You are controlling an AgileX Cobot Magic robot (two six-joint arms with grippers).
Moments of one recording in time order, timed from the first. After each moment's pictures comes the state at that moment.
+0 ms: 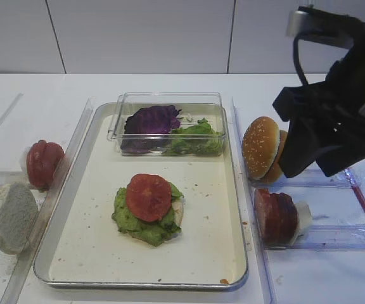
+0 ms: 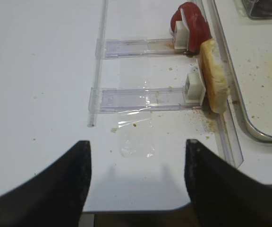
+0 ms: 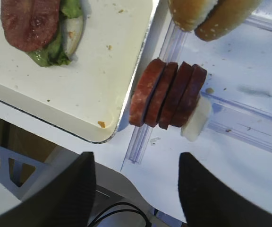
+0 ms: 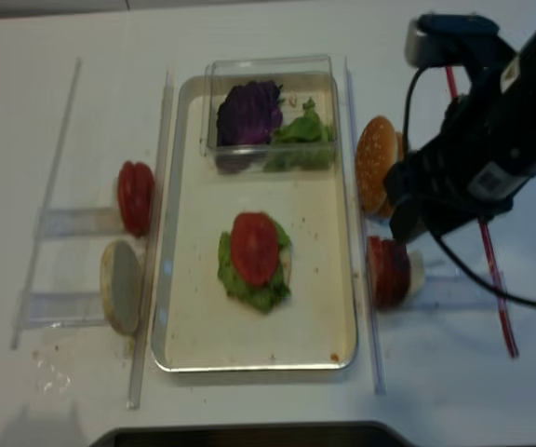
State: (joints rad) left arm -0.01 -0.02 -0.48 0.08 1.18 -0.07; right arm 0.35 1.36 -1.11 0.37 1.24 -0.05
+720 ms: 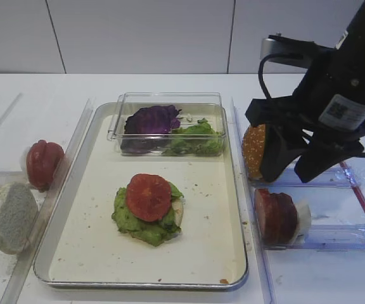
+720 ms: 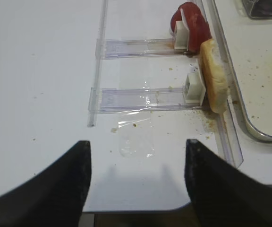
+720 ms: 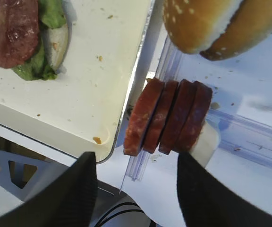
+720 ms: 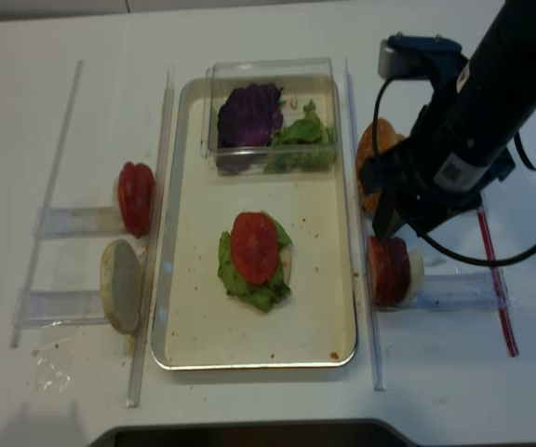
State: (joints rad) left arm -0.01 -0.02 -0.48 0.08 1.18 -0.07; right arm 0.35 1.52 -1.17 0.39 1.23 -0.04
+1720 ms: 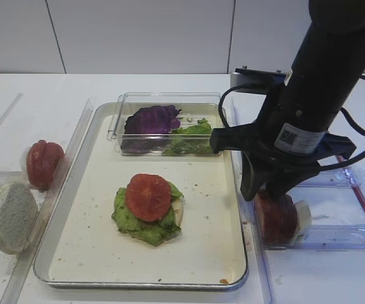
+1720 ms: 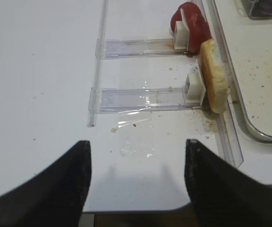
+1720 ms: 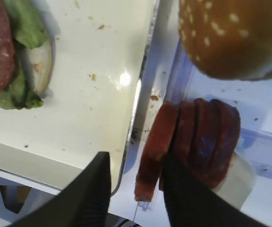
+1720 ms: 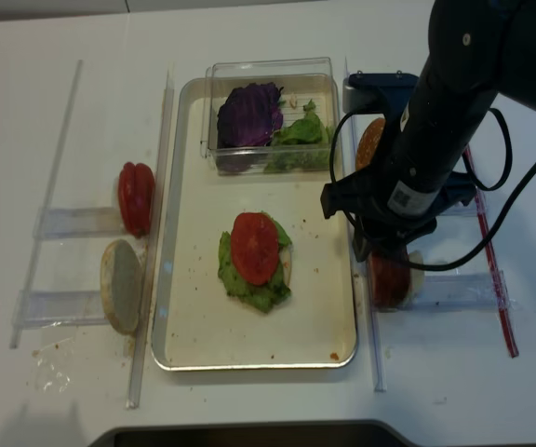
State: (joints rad) left arm -0.01 -0.02 -0.48 0.08 1.18 -0.07; right arm 0.47 1.62 -1.17 0.31 1.13 0.15
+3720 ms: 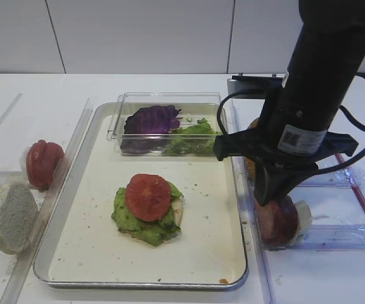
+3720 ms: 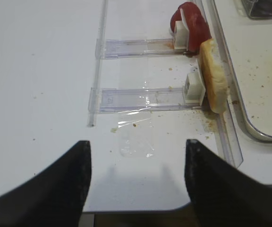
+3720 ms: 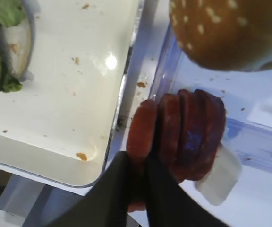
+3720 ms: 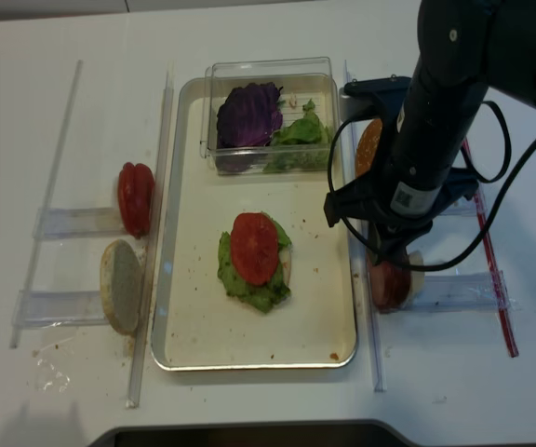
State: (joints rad) left arm -0.01 -0.02 -0.48 0.08 1.18 -0.07; right arm 0.48 1.66 -1.20 0.27 1.21 0.13
